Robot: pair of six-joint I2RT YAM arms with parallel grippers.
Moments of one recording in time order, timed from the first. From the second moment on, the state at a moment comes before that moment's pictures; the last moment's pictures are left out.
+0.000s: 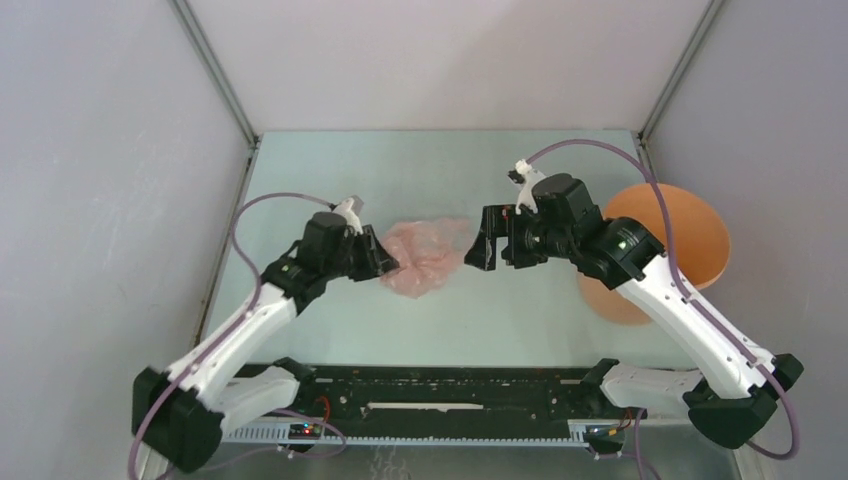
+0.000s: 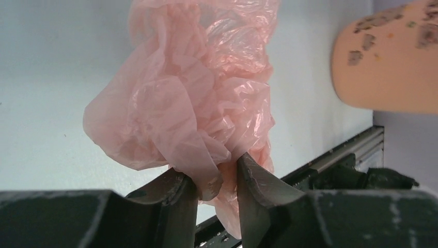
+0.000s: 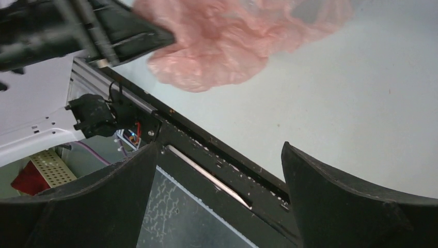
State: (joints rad) left arm -0.47 1.05 0.77 -0.41 0.19 -0.66; right arm 0.73 1.14 1.37 -0.89 -0.14 0.56
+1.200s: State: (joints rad) left arm -0.48 0.89 0.79 -0.10 0.74 -0.78; right arm 0.32 1.10 1.14 -0.87 -0.33 0.48
